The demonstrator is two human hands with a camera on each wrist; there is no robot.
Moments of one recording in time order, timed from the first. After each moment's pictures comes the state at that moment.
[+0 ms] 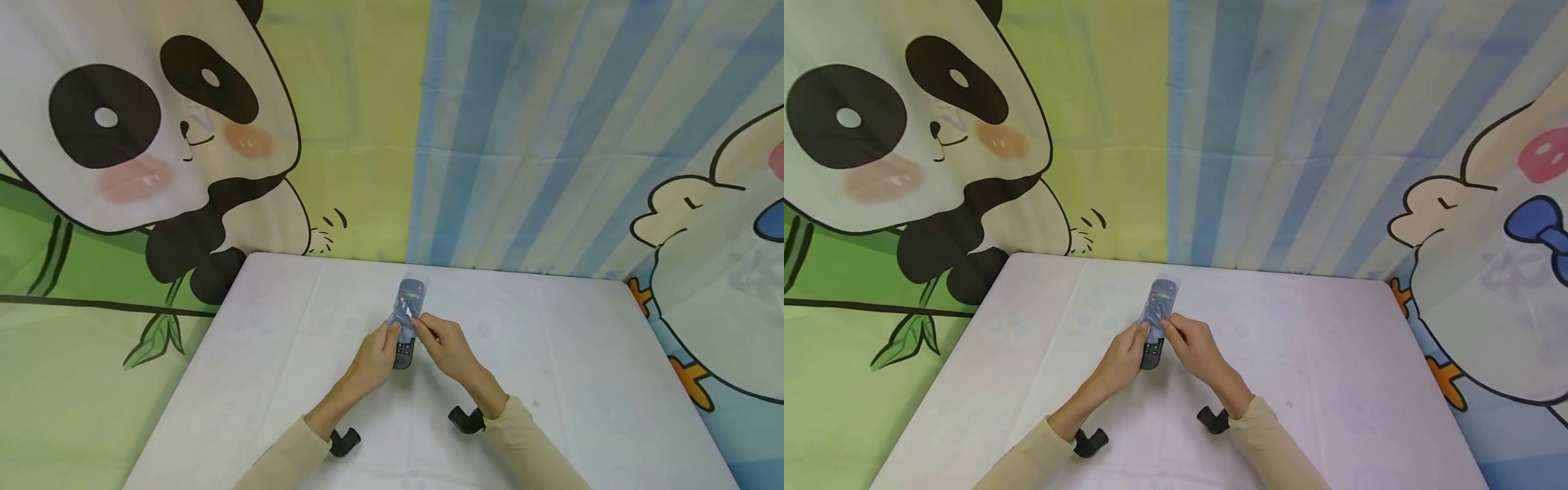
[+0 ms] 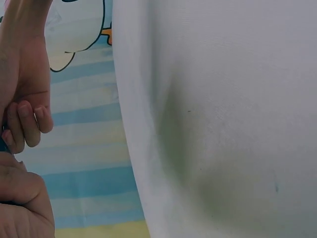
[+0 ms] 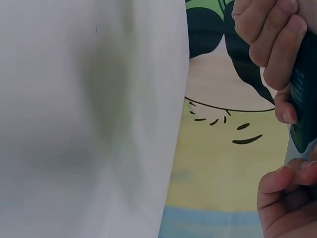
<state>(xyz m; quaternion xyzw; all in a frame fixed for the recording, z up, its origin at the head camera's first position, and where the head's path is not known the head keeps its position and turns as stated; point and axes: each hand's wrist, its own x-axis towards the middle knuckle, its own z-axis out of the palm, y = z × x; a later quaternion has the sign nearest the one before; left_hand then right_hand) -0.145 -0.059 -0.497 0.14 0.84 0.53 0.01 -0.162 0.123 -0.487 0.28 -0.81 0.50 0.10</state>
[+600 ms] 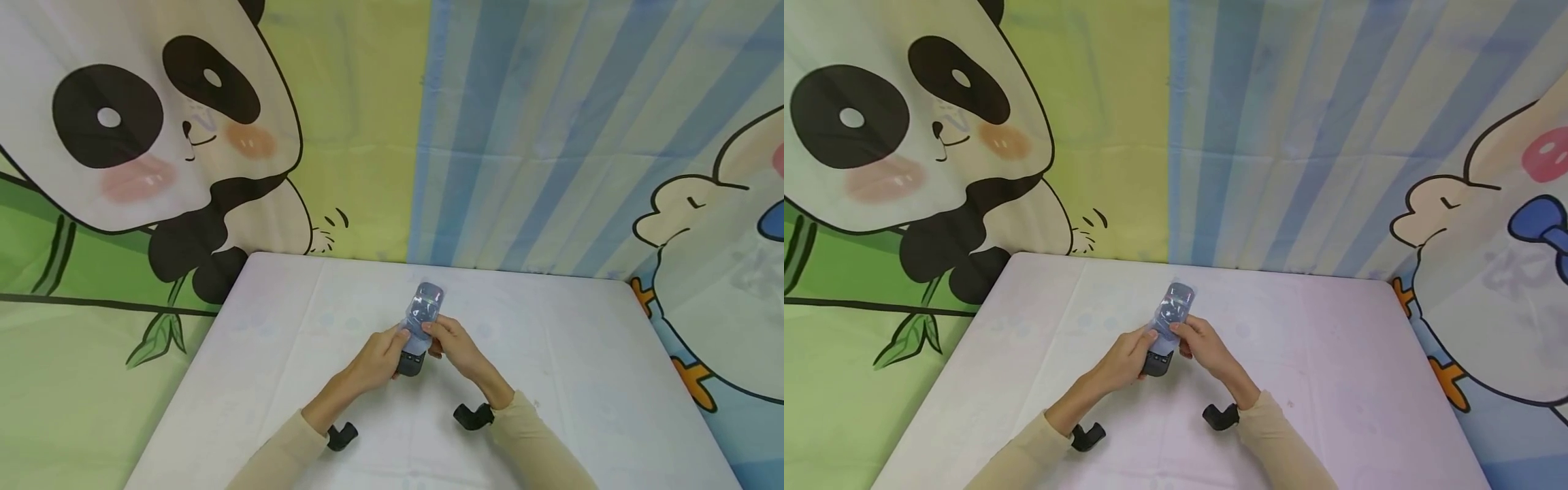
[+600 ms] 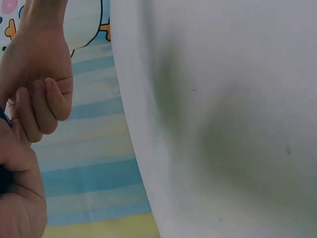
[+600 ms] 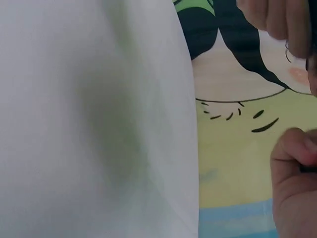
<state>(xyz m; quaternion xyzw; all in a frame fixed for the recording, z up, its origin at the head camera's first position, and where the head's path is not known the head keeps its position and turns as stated) -0.146 -0.067 -0.488 0.23 0.82 0.52 0.09 -0.172 0.143 -0.500 0.20 -0.69 0.68 -0.15</state>
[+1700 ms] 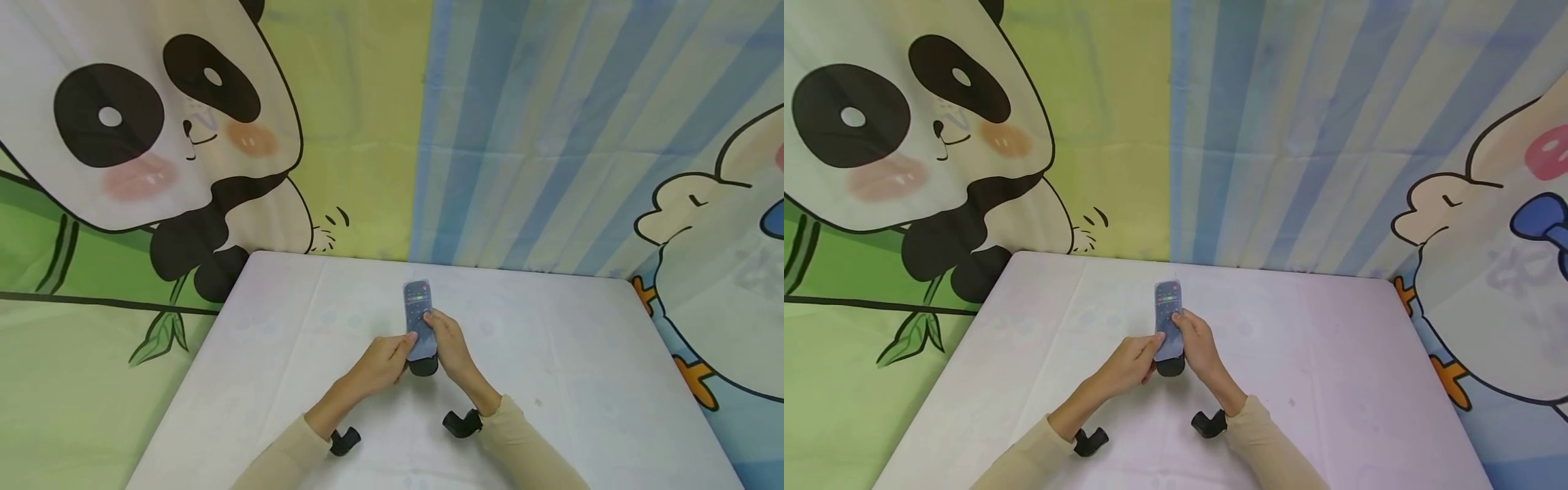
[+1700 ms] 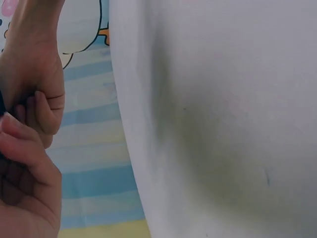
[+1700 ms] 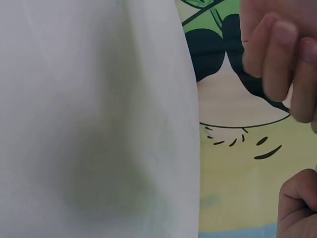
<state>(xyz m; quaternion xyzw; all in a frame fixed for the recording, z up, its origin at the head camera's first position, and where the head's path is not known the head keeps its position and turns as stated) -0.140 -0.059 -0.497 0.23 0.81 0.53 0.10 -0.159 0.116 -0.496 0.07 -0.70 0.71 -0.03</state>
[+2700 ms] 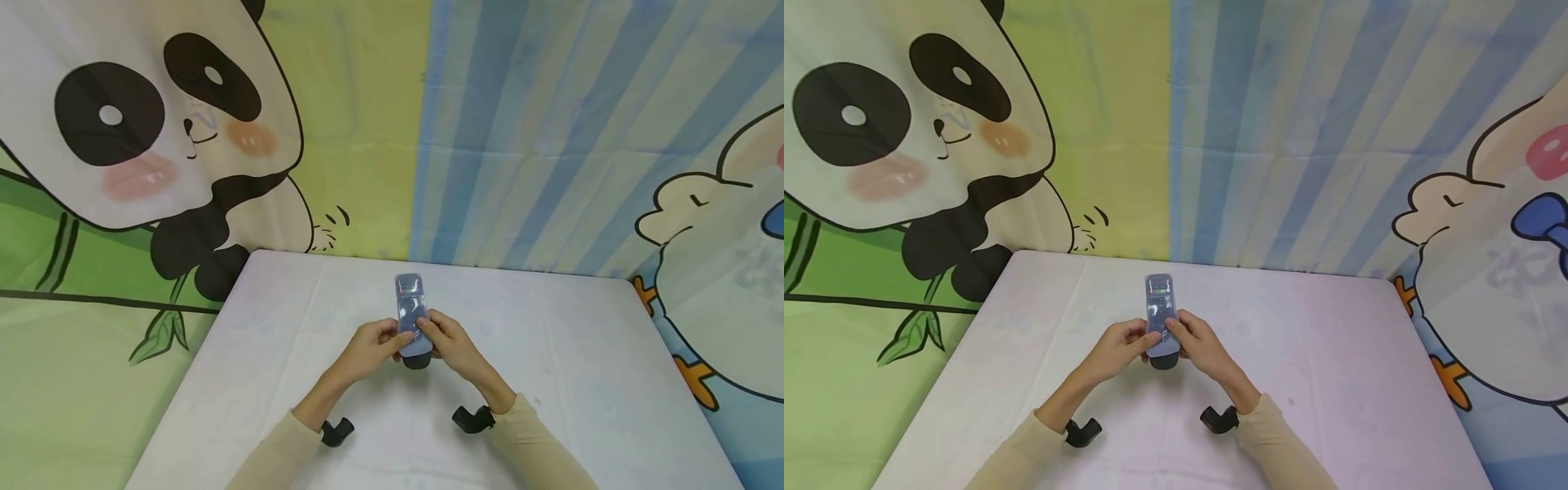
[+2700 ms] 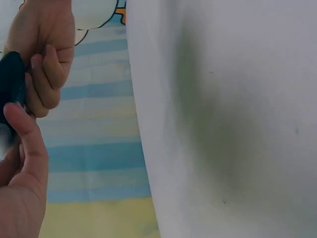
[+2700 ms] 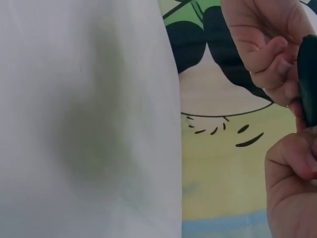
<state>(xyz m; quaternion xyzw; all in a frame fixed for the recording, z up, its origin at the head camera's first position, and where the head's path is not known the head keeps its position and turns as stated) -0.153 -0.079 -0.486 0.19 0.76 0.61 0.11 -0.160 0.134 -0.484 0.21 -0.71 0.66 -0.13</state>
